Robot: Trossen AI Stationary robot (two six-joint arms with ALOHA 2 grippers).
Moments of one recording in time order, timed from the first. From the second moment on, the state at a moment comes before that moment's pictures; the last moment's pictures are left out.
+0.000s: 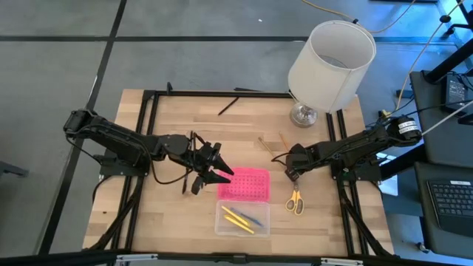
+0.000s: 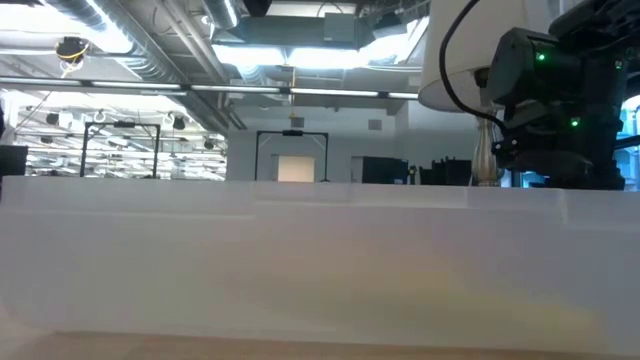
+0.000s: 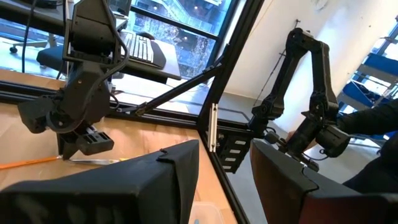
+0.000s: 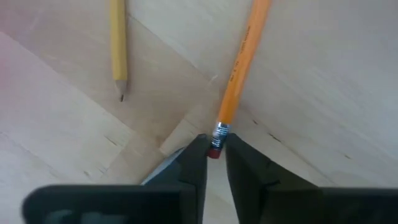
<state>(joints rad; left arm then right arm) -0.20 1.27 0.82 0.39 0.14 -0.36 0.14 1.38 0.54 -0.63 0.13 1.04</state>
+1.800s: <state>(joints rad) -0.21 1.21 0.82 0.40 0.20 -0.61 0.56 1.52 0.98 -0.30 -0.10 0.93</state>
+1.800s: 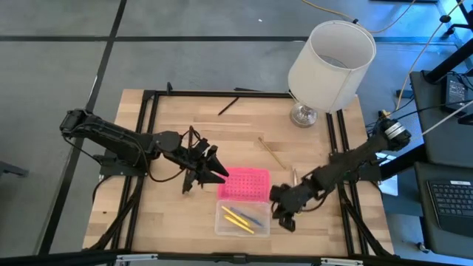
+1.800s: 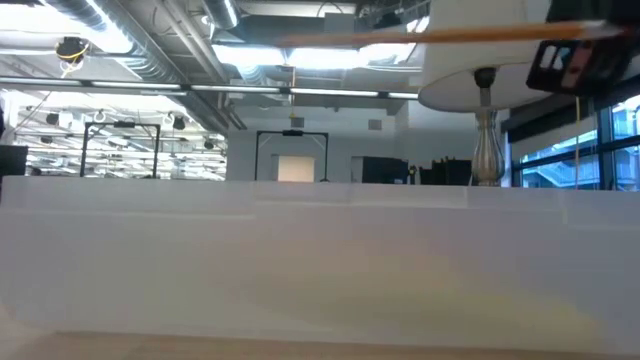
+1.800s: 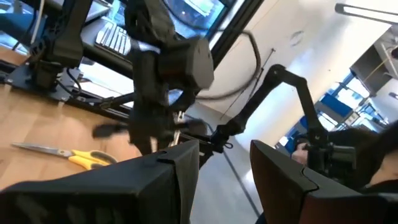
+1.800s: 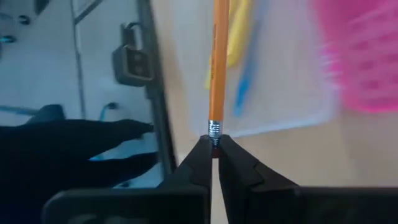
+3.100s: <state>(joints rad) -0.26 1.21 0.82 0.38 0.20 -0.59 0.58 1.84 0.98 0.05 -0.27 1.17</state>
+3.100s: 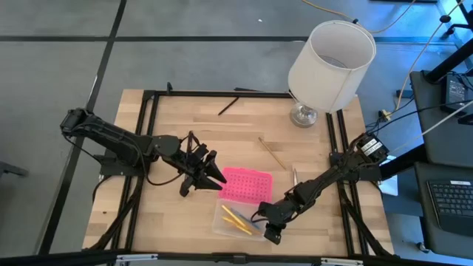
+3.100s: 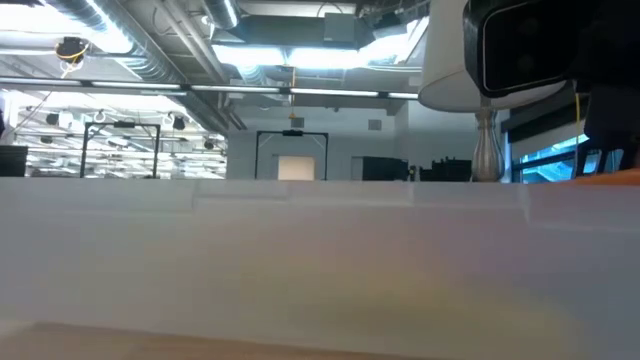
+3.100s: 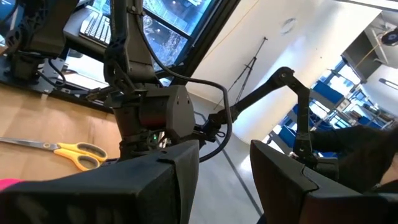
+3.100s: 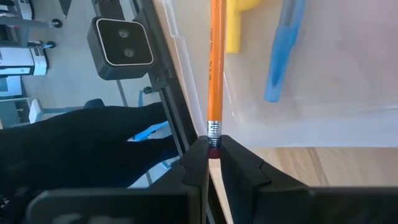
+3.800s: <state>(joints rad) -0.26 1.21 0.82 0.38 0.20 -0.59 0.54 1.84 0.98 0.07 -0.34 1.18</state>
